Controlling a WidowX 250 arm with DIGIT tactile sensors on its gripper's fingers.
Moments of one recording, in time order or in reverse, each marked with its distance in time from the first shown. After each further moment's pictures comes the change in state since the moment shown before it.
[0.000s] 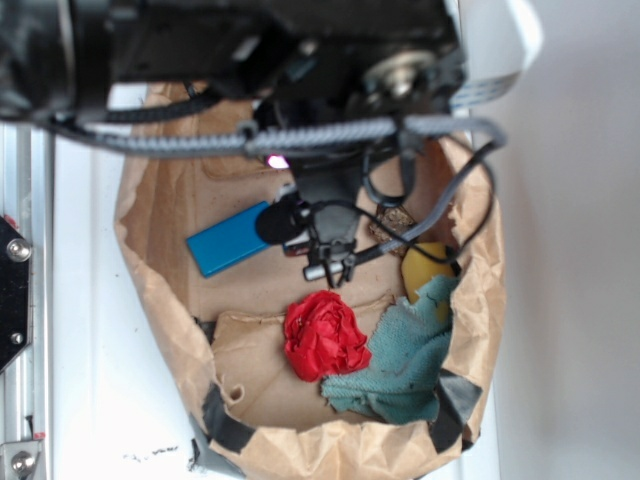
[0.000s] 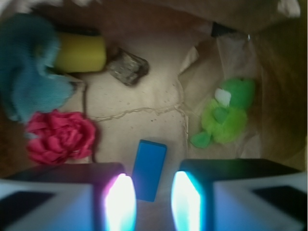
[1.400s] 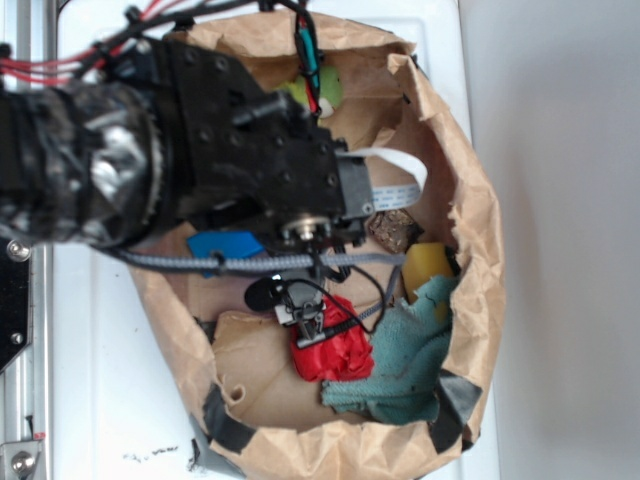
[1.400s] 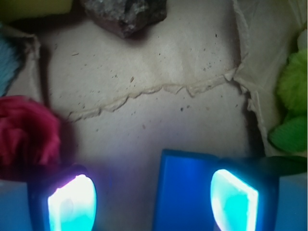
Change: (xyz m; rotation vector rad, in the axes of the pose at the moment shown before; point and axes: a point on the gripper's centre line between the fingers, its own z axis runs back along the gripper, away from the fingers) arm -0.020 -0.037 -0.089 -0.029 -0.039 0.033
